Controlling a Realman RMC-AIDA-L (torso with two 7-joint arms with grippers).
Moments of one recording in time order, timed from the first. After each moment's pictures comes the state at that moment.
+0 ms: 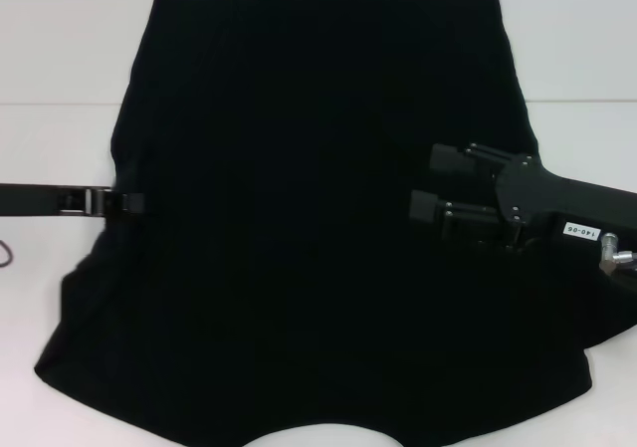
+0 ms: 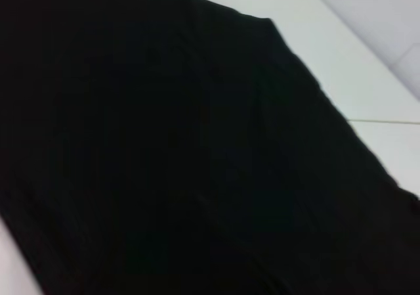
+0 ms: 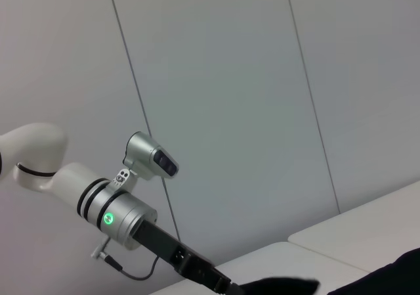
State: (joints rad) left arm -0.68 -2.01 0.35 0.80 2.50 1.46 -2.05; right arm 0.65 2.07 -0.46 -0.47 -1.96 -1.66 1.25
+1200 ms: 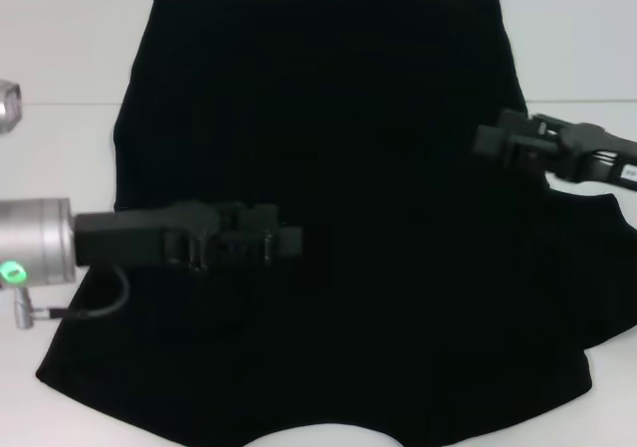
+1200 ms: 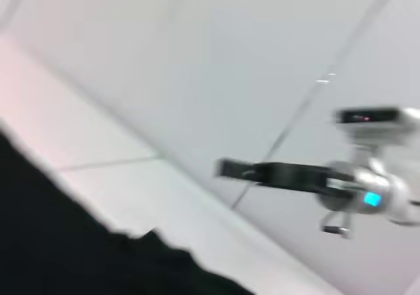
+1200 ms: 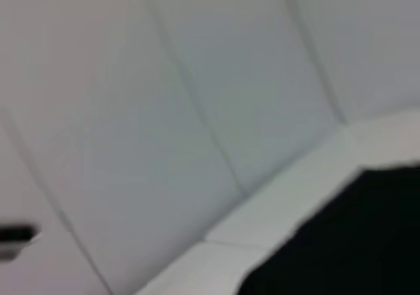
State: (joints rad) left arm -0.67 -2.09 0.34 0.61 2.23 1.78 -1.60; right arm 0.64 1.98 -0.45 -0.47 -1.93 -1.53 1.59
